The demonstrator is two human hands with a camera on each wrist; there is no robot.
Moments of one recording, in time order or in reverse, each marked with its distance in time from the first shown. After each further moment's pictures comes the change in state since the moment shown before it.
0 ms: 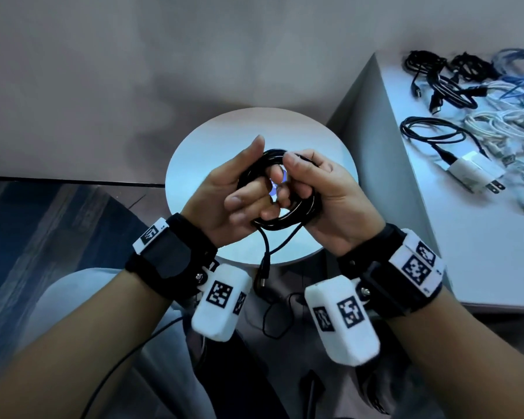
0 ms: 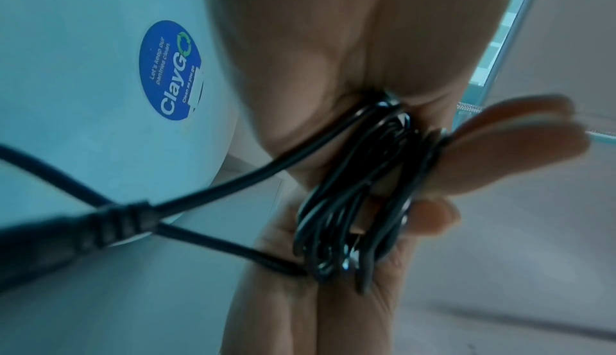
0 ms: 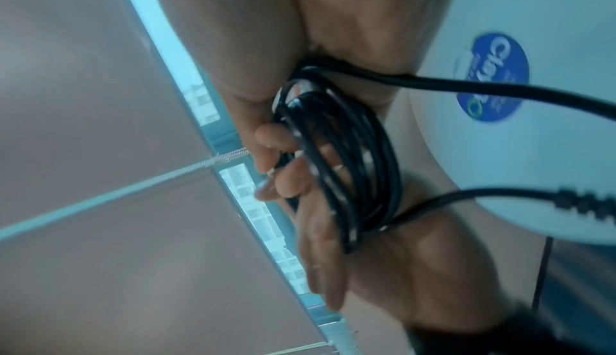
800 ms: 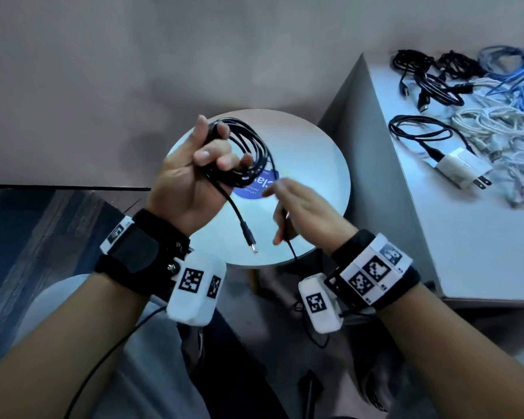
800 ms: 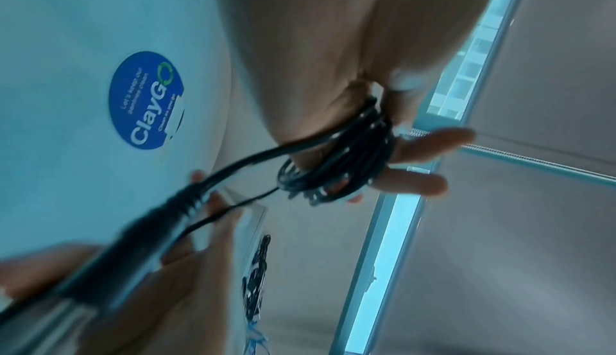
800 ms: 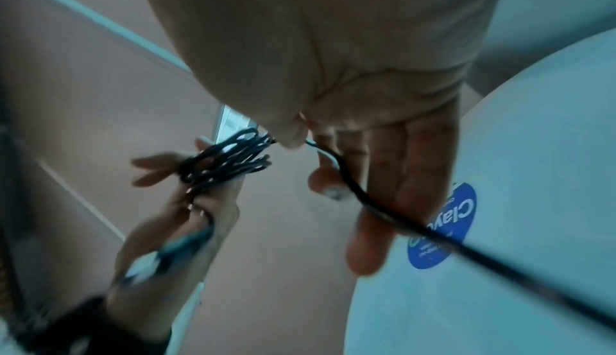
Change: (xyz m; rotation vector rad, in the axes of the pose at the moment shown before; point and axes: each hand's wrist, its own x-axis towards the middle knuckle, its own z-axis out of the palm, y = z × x) left_hand -0.001 0.020 -0.003 0.070 0.364 0.380; right_hand 0.006 0.026 -0.029 -0.794 0.119 0.211
